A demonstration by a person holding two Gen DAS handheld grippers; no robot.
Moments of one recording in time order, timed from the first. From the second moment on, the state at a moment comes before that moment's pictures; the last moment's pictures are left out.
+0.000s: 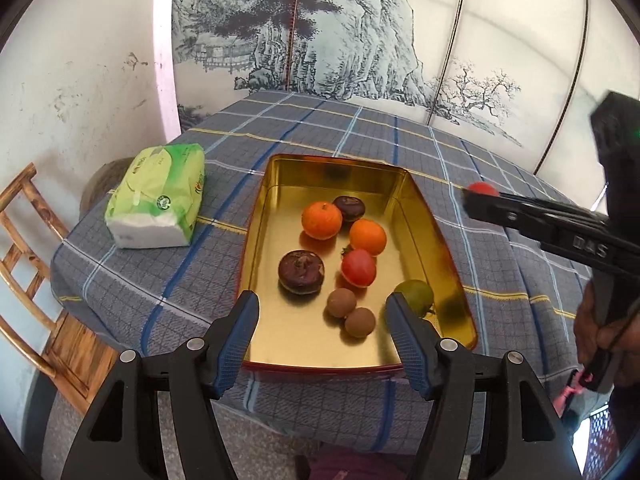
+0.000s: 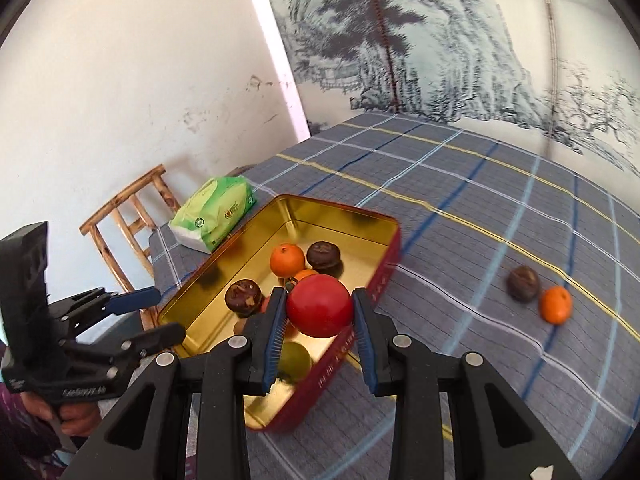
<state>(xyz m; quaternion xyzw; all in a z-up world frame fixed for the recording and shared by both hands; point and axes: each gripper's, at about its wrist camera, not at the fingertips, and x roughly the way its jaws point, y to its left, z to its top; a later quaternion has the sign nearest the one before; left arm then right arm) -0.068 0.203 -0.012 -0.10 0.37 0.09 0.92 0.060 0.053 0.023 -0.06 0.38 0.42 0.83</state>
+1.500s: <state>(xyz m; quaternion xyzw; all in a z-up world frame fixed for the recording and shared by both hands) -0.056 0.233 -0.038 -0.09 0.39 0.11 0.91 0.111 0.131 -0.036 -0.13 0.42 0.39 0.81</state>
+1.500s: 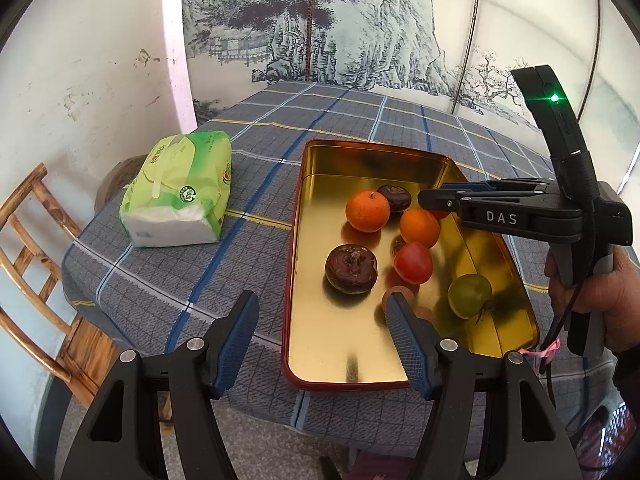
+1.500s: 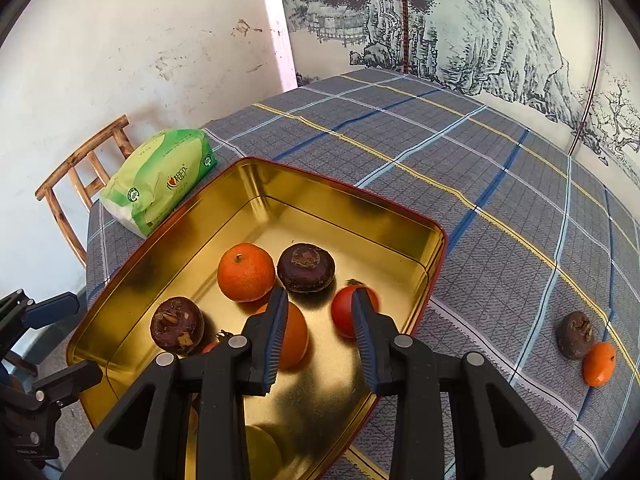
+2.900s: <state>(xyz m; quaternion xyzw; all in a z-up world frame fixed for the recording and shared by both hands) 0.072 0.084 0.026 0.05 0.38 -0.11 0.92 0.087 -0.197 -0.057 0.01 0.41 0.14 0.90</state>
